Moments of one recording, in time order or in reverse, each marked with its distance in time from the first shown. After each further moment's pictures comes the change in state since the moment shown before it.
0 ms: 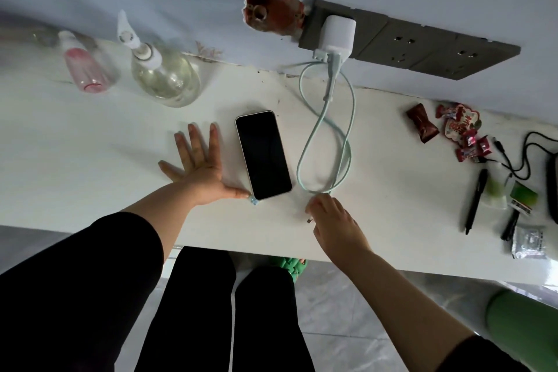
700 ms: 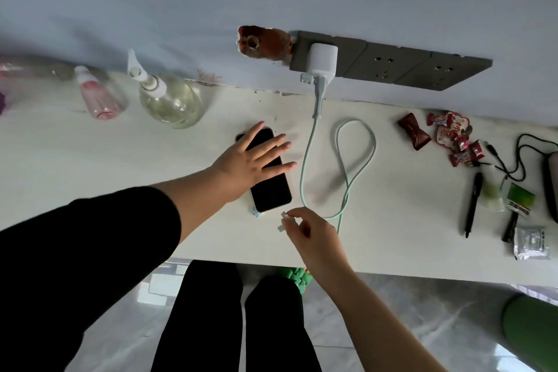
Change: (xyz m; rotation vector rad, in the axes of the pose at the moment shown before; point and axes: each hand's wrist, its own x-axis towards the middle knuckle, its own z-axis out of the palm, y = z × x) left_hand 0.005 0.051 -0.034 1.080 0.389 0.919; right_hand -0.003 -0.052 -0.013 0.723 0.022 0.424
